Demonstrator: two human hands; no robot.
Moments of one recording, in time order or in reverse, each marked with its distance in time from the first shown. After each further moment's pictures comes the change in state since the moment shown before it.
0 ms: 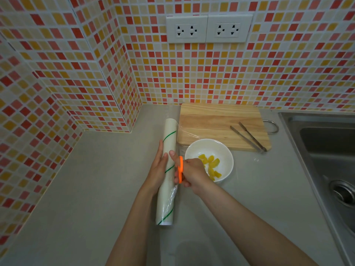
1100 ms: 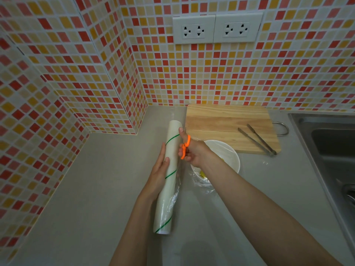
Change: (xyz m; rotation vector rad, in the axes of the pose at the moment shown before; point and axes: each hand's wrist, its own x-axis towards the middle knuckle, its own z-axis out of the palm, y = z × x) left_hand -0.004 -0.002 -0.019 -0.003 -0.001 0.039; right_hand 0.069 -0.041 0.006 0.172 -0.078 0.121
